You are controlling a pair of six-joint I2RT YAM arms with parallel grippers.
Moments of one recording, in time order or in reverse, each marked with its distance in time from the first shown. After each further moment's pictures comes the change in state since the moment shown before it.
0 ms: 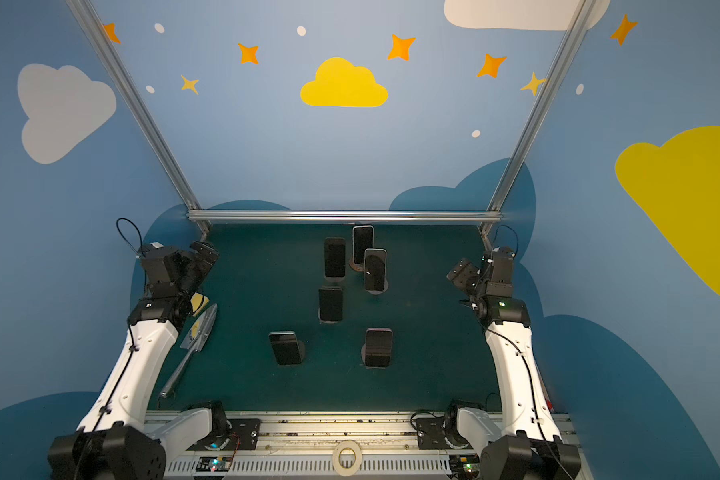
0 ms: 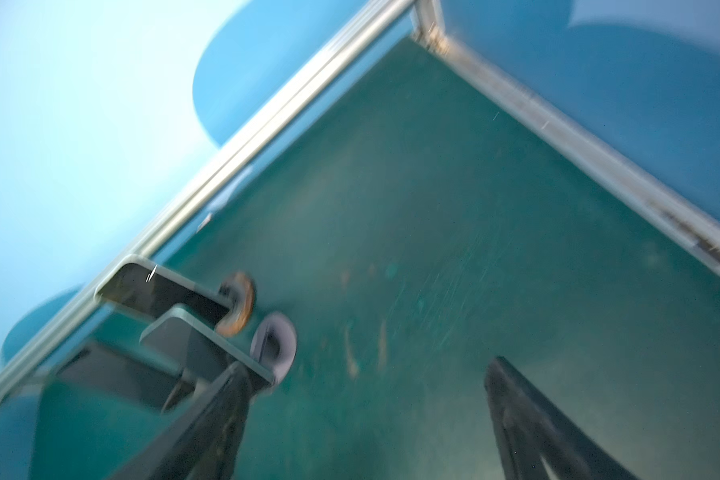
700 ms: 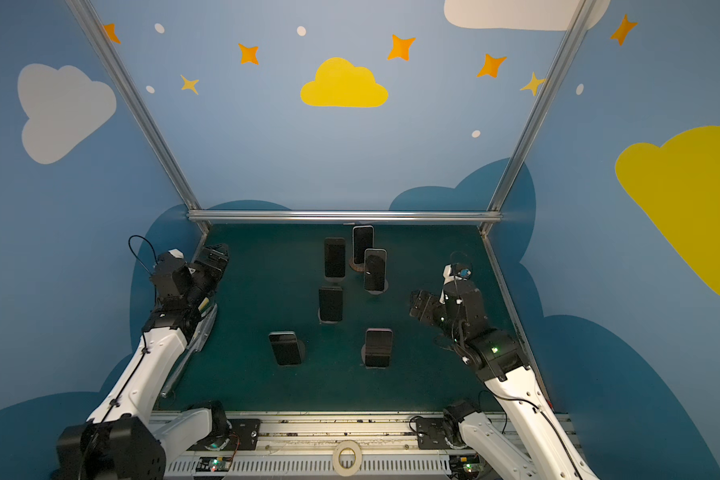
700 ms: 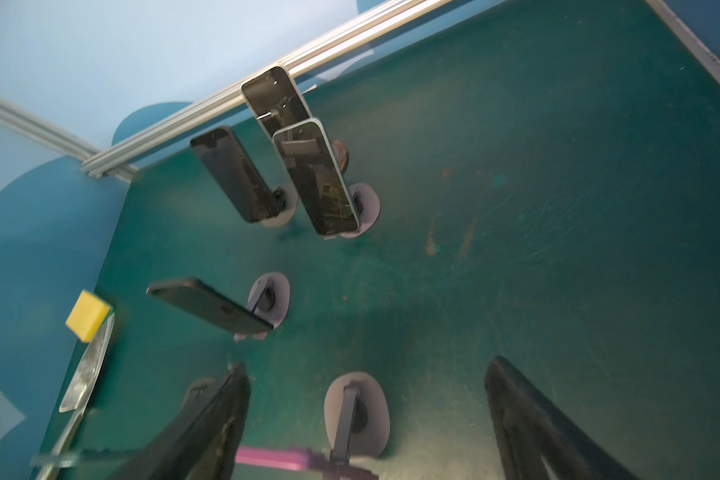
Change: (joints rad) left arm 0.006 -0.027 -0.169 0.280 0.248 -0.156; right arm 0.535 -0.295 -0.071 -0.173 0.174 0.022
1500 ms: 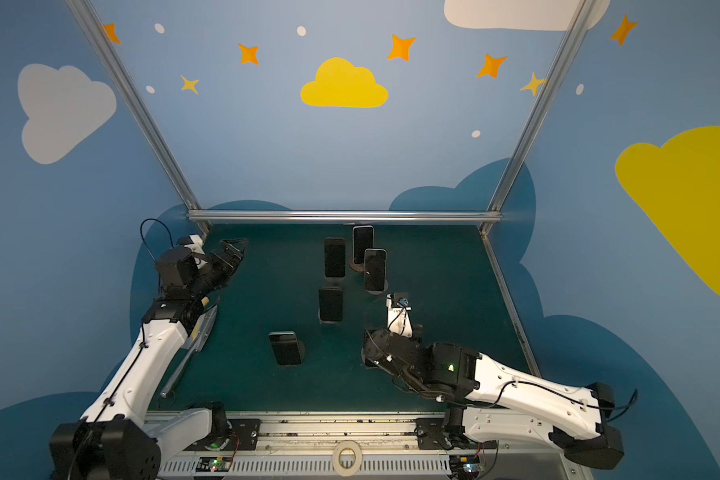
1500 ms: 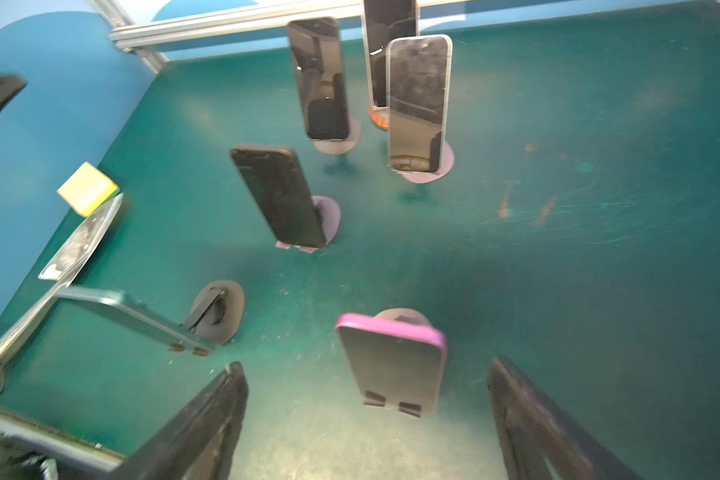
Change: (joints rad) left arm -0.134 -0.001 0.119 -0.112 0.120 0.142; right arm 0.846 0.203 0.059 -0.117 0.600 0.364
